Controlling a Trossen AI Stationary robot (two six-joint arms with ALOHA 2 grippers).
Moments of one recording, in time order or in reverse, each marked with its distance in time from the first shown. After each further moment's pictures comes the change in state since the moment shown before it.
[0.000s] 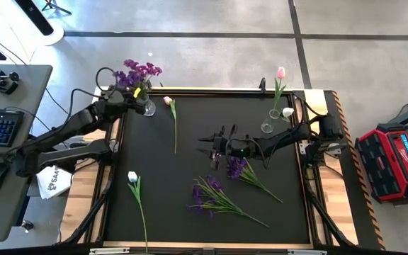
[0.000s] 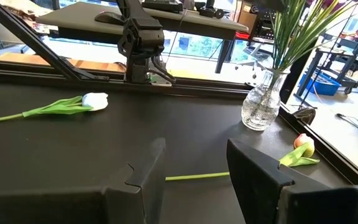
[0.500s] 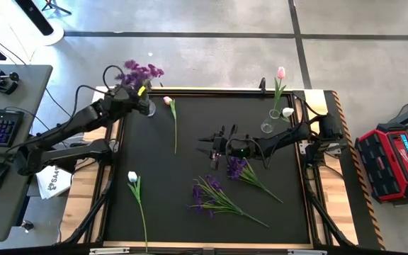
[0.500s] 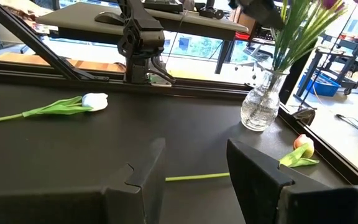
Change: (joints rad) left arm 0.049 0.079 0.010 0.005 0.142 -0.026; right arm 0.000 0.000 0.000 0.002 0.000 -0.003
